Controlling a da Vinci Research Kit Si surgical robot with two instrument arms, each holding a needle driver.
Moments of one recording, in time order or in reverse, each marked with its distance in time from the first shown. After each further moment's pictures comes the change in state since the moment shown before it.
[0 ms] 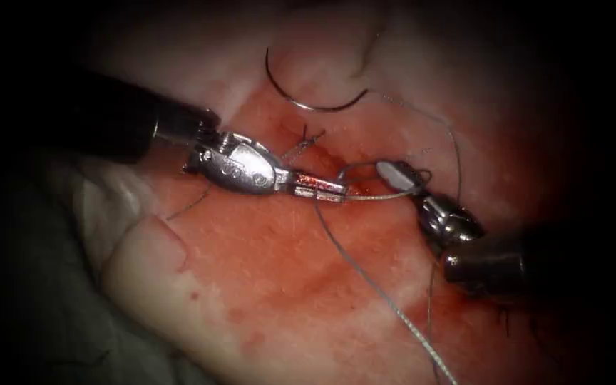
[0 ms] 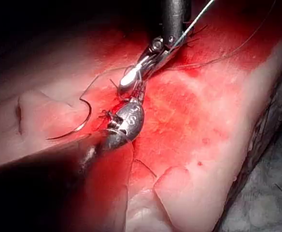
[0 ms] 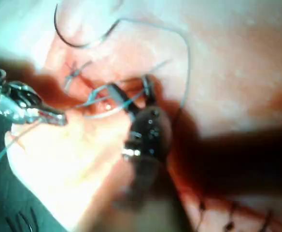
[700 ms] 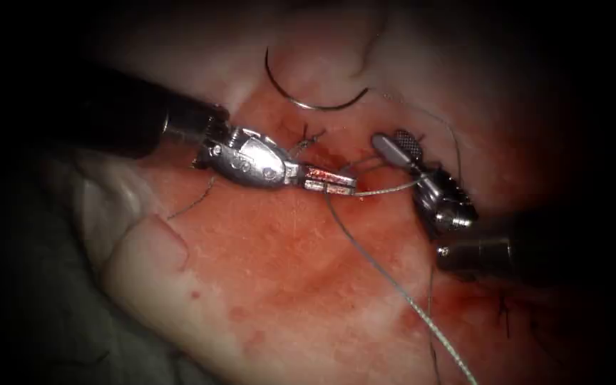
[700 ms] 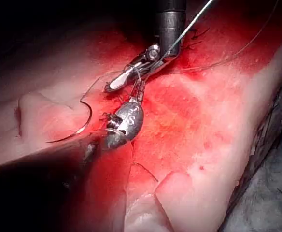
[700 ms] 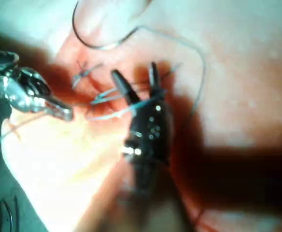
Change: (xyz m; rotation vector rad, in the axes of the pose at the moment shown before) right arm 0.002 0.000 0.004 0.087 0.054 -0.274; left arm 0.000 0.000 0.001 0.003 0.015 0.014
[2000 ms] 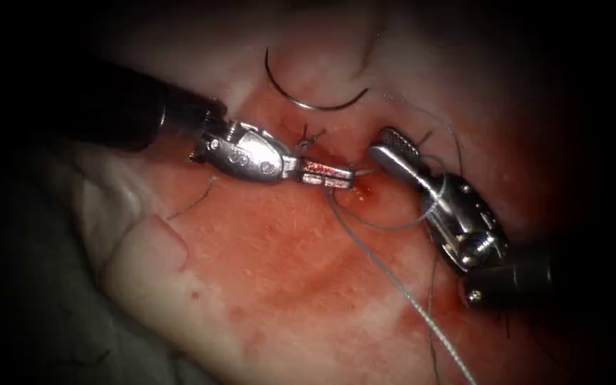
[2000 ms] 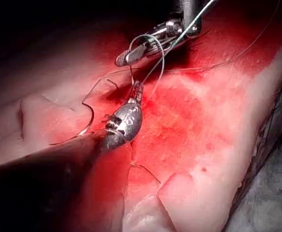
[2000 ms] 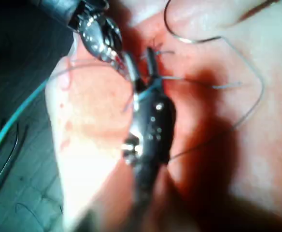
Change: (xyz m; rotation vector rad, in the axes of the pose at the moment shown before) right arm 0.003 -0.008 -0.003 0.316 0.071 -0.304; left arm 0.000 0.000 0.000 0.017 -0.013 0.020
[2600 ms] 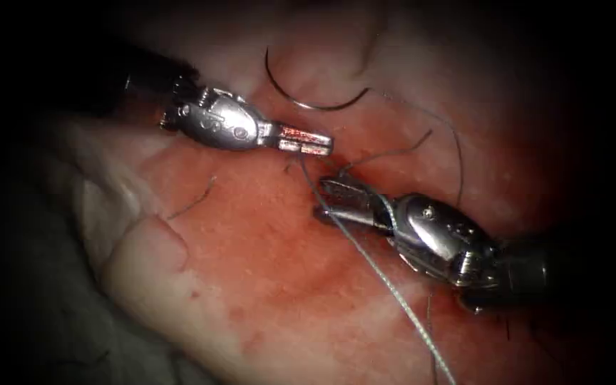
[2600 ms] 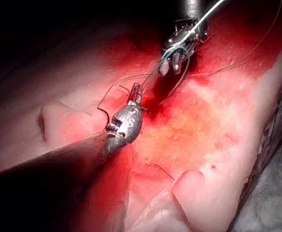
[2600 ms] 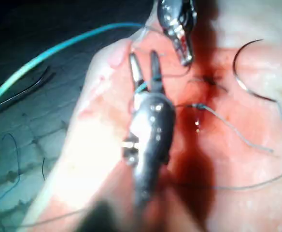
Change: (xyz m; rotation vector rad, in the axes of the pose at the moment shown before) right arm 0.001 -0.006 0.002 0.422 -0.065 -0.245; left arm 0.002 -0.003 -0.003 0.040 -0.021 0.013
